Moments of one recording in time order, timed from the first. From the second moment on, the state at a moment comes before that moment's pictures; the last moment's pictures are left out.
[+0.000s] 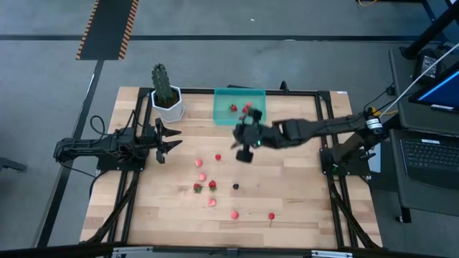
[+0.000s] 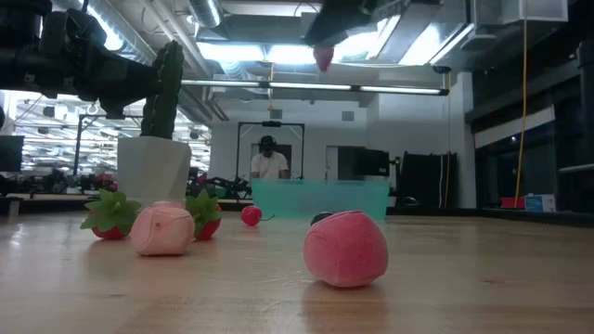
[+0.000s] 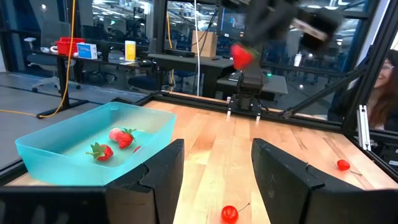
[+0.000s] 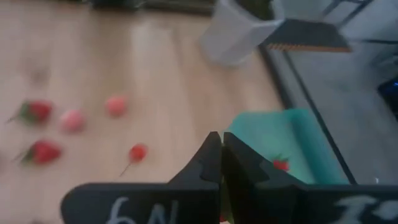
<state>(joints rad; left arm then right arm) 0.06 0.01 0.01 0.04 -0.17 -0.13 0.11 1.64 1.50 -0.58 0.49 0.00</state>
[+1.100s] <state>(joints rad) 0.06 0.01 0.01 0.04 -0.17 -0.13 -0.64 2.04 1.51 -0.26 -0.14 0.07</state>
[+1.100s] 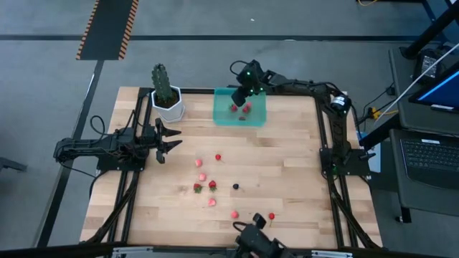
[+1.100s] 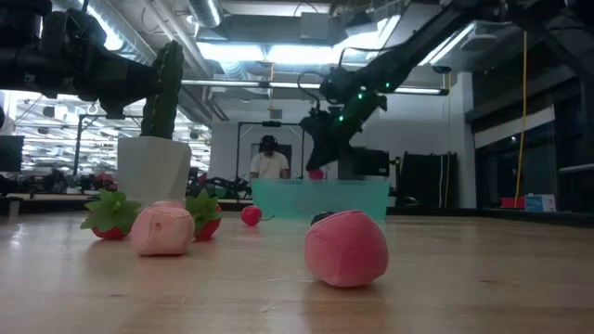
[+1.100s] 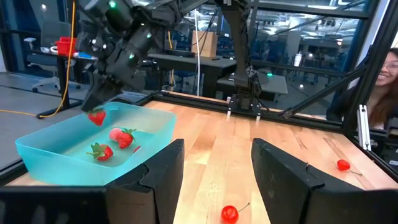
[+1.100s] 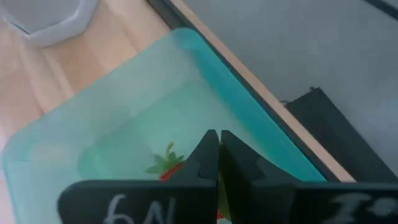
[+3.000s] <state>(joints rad) 0.06 0.01 0.01 0.04 -0.17 -0.11 -0.60 1.92 1.51 -0.58 -0.23 0.00</state>
